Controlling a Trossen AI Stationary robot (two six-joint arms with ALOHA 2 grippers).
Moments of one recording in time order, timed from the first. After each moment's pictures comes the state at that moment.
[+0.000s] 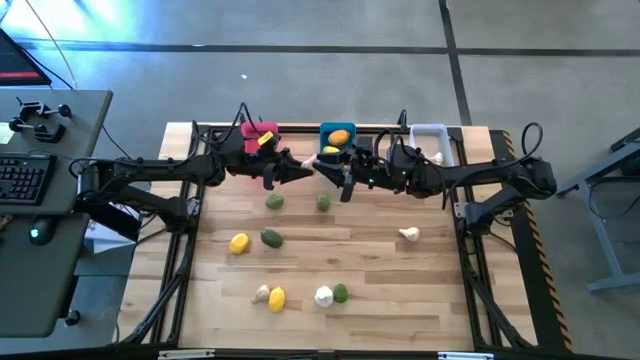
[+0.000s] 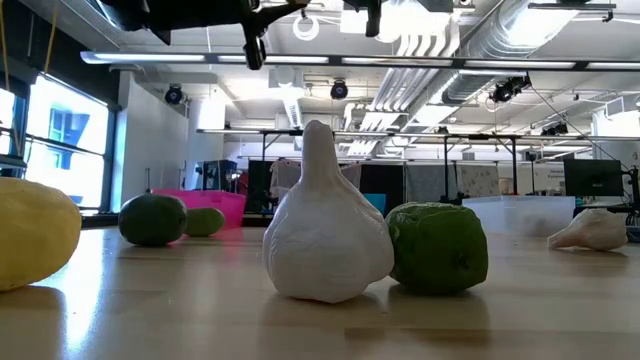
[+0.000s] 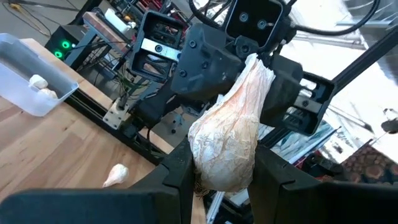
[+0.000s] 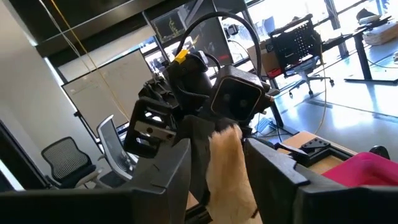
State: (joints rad) left arm 0.27 1.24 0.78 0.54 0.39 -0.80; right arm -0.04 1.46 1.09 0.50 0.14 0.42
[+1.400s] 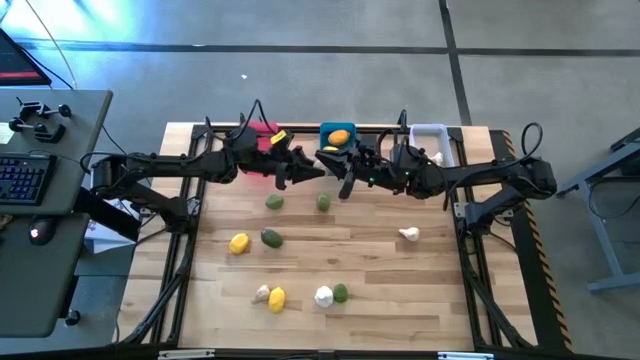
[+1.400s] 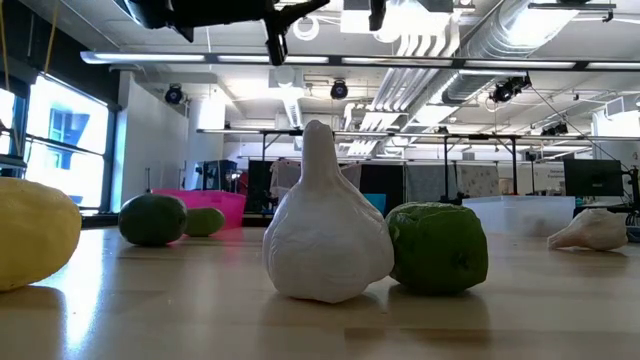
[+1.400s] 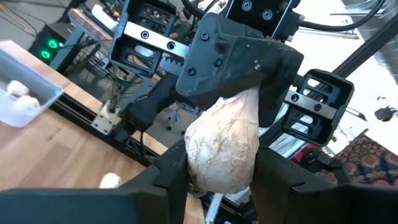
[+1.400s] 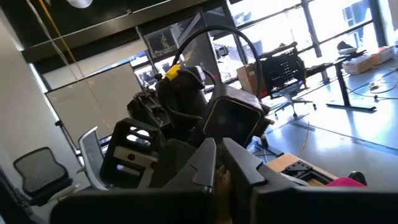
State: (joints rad) left arm 0.26 1.36 0.89 0.54 0.41 -0.76; right arm -0.04 1.46 1.09 0.56 0.22 0.33
